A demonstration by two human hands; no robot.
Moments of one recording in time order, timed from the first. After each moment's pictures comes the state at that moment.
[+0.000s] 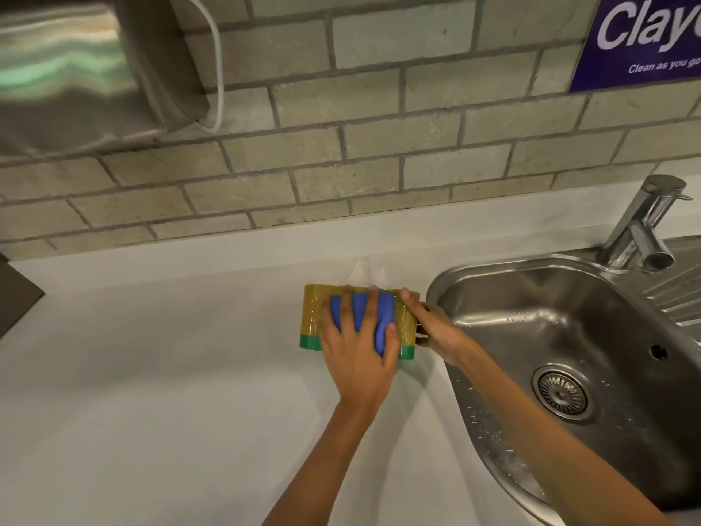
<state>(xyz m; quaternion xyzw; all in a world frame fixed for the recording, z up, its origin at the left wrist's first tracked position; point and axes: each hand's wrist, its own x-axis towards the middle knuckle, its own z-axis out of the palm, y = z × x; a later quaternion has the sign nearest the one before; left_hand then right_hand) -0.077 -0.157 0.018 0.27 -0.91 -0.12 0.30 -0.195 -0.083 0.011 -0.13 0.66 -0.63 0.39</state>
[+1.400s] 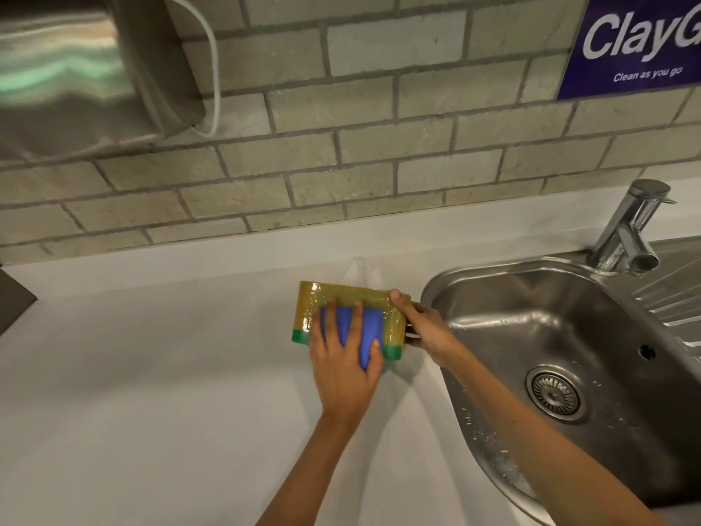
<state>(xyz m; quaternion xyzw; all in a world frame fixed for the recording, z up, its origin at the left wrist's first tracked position) -0.064 -0.168 -0.007 0.25 -0.91 -0.11 0.32 -0.190 -0.089 0.011 -0.10 0.66 -0.65 0.35</state>
